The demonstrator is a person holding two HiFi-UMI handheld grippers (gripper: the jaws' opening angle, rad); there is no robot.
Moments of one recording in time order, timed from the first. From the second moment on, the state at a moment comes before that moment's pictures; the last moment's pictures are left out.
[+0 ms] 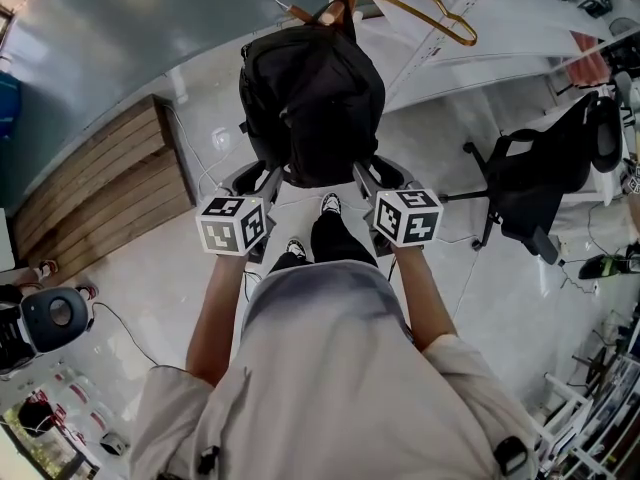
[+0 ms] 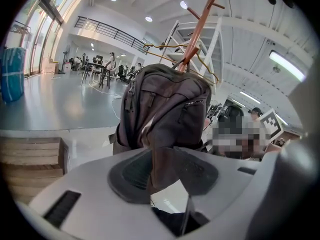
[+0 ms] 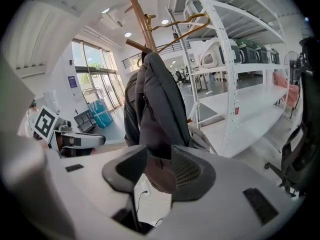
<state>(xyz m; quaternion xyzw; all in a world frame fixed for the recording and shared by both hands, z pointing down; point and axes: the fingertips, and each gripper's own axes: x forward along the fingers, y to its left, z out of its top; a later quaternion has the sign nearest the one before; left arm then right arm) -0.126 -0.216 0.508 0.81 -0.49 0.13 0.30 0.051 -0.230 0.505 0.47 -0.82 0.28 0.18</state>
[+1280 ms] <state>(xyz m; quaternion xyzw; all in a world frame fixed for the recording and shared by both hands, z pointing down) -0.139 -0.125 0.465 0.83 -0.50 0.08 0.25 0.050 -0.135 0.472 0.48 -0.82 0.25 0.17</state>
